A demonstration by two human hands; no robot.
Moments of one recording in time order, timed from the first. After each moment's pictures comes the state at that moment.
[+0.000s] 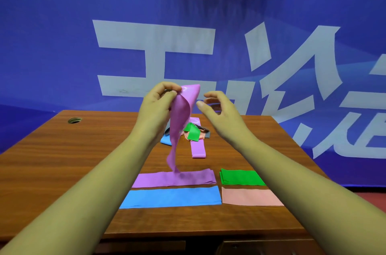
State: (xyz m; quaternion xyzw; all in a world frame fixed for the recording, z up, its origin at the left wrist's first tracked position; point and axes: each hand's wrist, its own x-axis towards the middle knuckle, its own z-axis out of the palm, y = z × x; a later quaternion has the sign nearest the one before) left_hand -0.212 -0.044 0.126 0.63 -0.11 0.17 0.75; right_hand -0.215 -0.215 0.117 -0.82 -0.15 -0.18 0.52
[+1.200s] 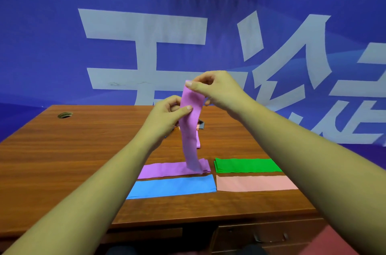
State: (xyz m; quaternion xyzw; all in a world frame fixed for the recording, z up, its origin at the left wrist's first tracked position) left_hand -0.217 -0.058 0.091 0.72 -0.18 0.05 0.66; right_hand -0.210 -0.218 0.163 -0.86 -0.14 -0.13 0.47
